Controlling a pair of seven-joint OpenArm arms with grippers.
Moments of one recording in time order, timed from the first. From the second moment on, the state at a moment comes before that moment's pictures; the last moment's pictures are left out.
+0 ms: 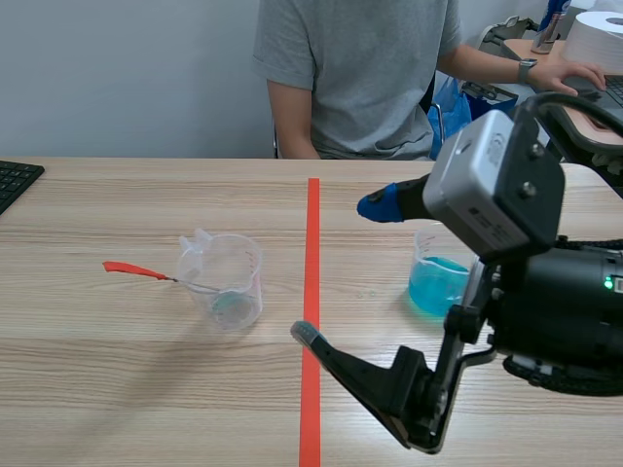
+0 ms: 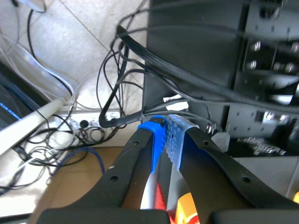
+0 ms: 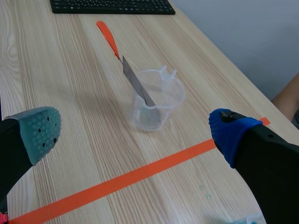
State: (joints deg) left arm 59.6 -11.6 -22.6 75.9 -11.1 -30.2 0.0; right arm -20.9 38.1 -16.6 114.6 6.0 32.8 9.0
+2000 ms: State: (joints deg) left arm 56.1 -13.2 -16.7 74.2 -2.0 -22.1 -4.0; right arm 5.2 7.5 -54.6 80.5 -21.4 1.2 7.3
